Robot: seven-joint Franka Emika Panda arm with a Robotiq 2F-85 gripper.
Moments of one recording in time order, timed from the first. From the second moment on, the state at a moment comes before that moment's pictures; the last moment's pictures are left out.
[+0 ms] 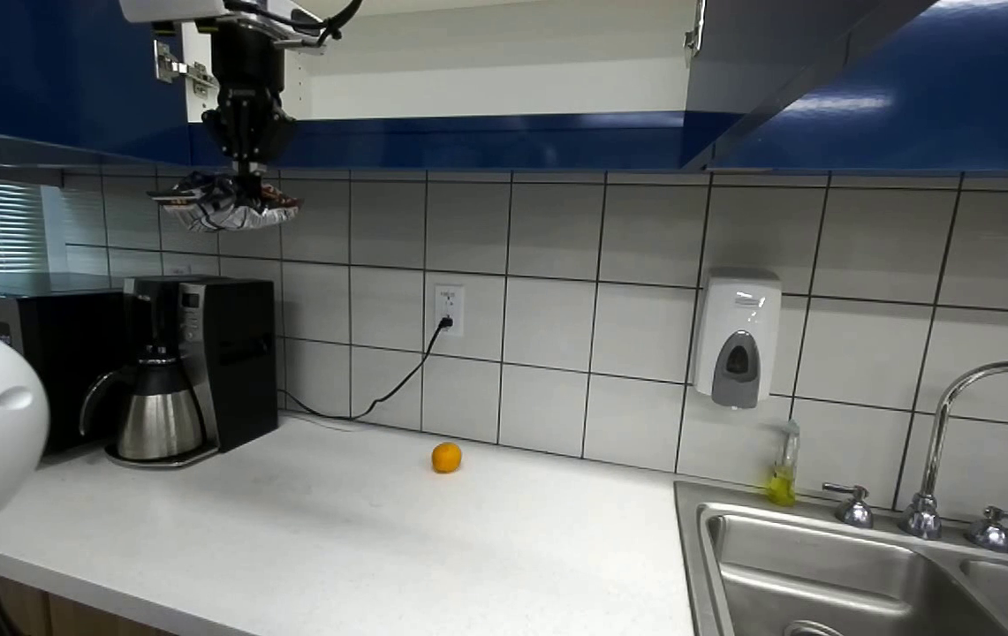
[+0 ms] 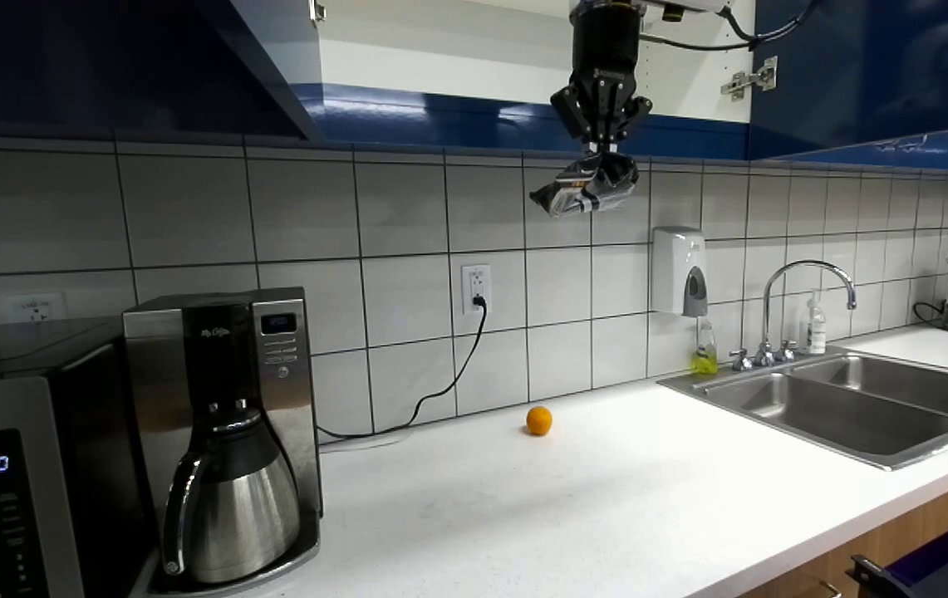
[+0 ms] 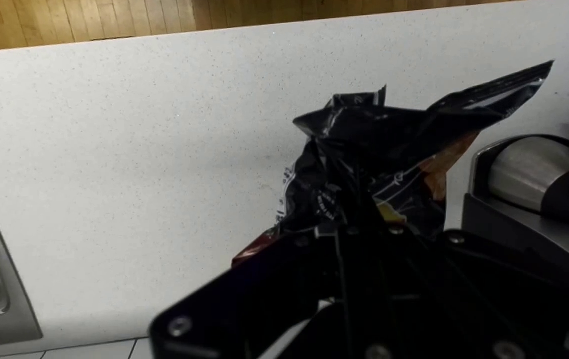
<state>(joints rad) 0.06 -0.46 0.14 -1.99 0.10 1.58 0.21</state>
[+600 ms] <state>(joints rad) 0.06 -0.45 0.15 -1.92 0.07 1.58 0.24</state>
